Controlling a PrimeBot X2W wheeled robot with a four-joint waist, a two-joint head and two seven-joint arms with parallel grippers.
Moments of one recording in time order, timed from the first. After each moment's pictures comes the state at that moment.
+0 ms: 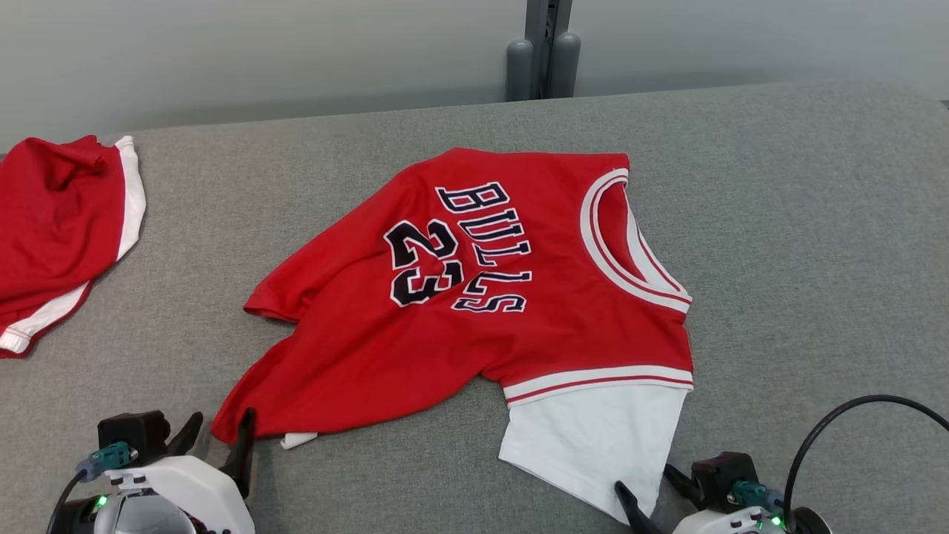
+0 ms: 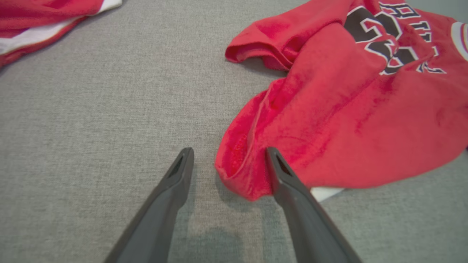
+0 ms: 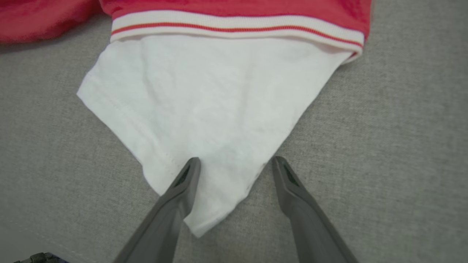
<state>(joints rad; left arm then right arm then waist) -0.06 0.14 0.05 0.33 -0.29 -0.11 0.16 0.01 -0.05 0.29 0.27 0.16 0.13 0.18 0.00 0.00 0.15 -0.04</state>
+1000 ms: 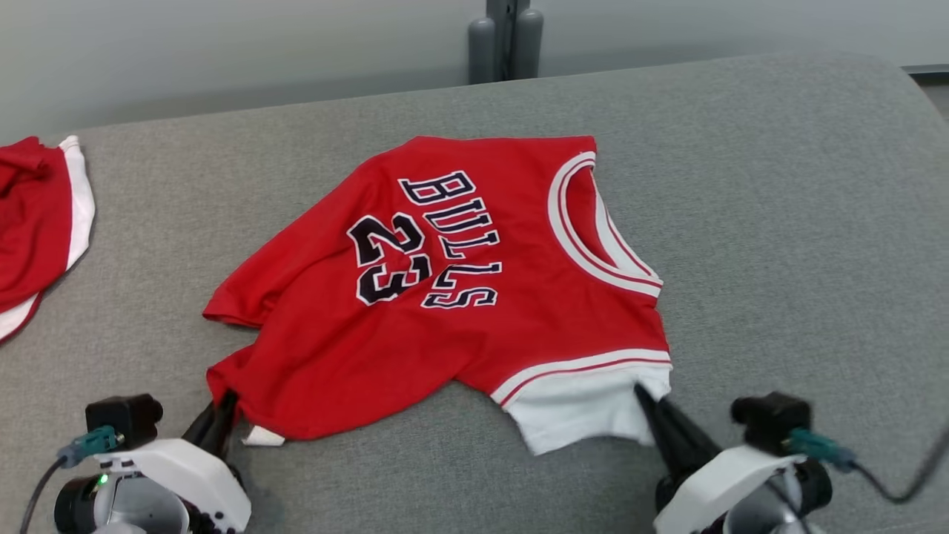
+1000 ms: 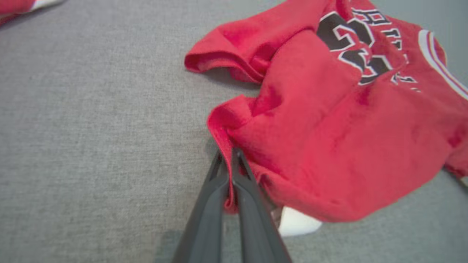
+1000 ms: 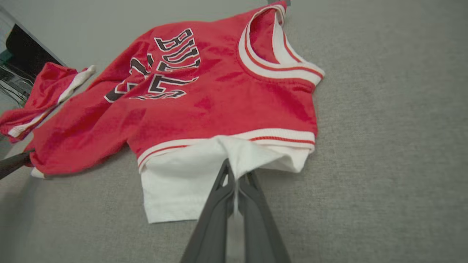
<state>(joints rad) -0.11 0.21 -0.03 0.39 -0.45 -0.13 0.11 -0.07 -0.05 0.28 0.20 0.40 0.13 0.05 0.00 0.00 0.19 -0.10</state>
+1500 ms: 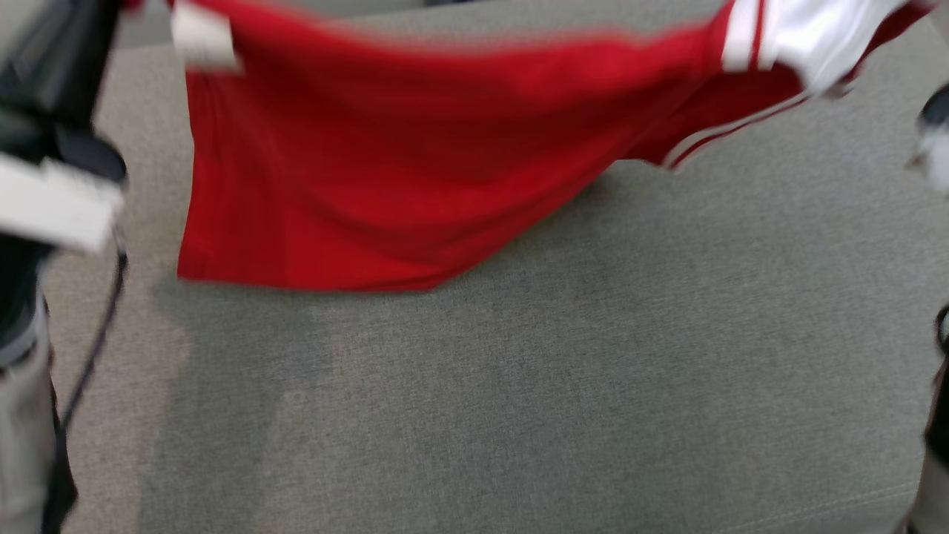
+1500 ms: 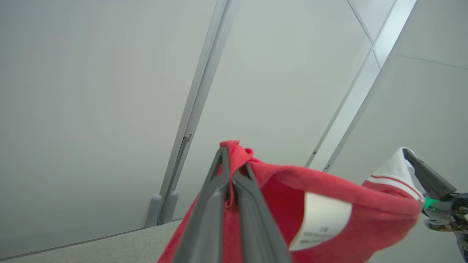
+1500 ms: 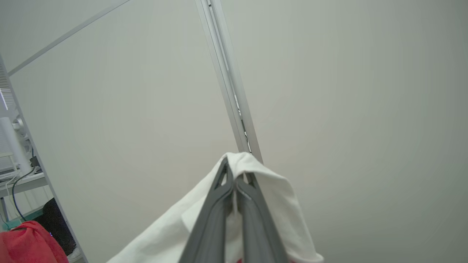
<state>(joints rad) -0.54 0.31 0.02 -0.32 -0.87 -0.05 0.44 -0.63 -0.06 -0.07 -0.27 0.59 0.13 0.26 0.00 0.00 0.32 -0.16</state>
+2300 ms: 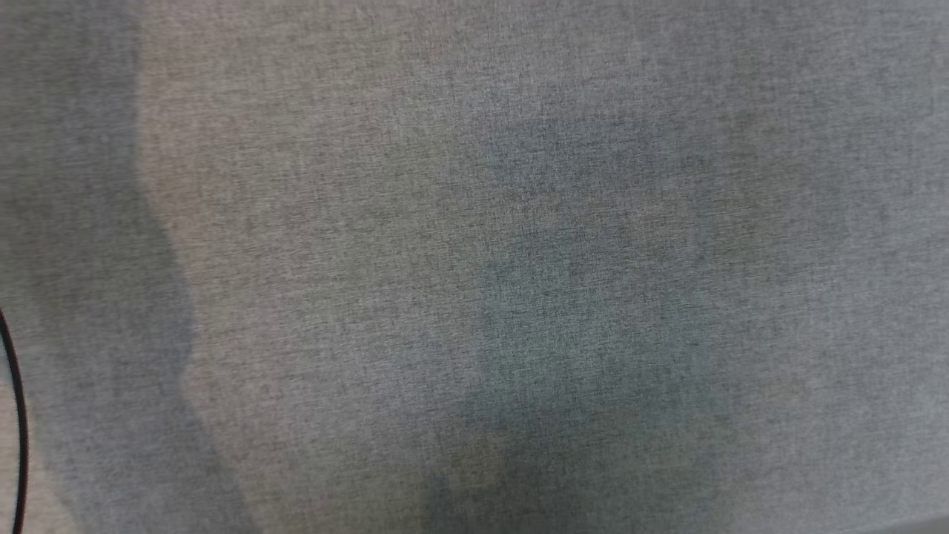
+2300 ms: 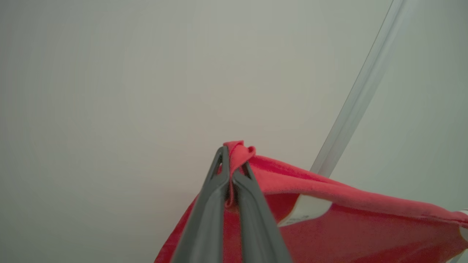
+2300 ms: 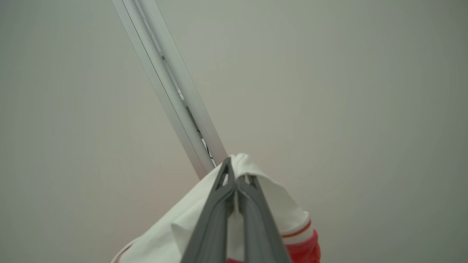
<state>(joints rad) -1.65 0.24 -0.11 0.71 -0.66 -0.13 -0.19 -1.76 -0.05 -0.13 0.71 0.50 0.13 -0.23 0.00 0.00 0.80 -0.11</state>
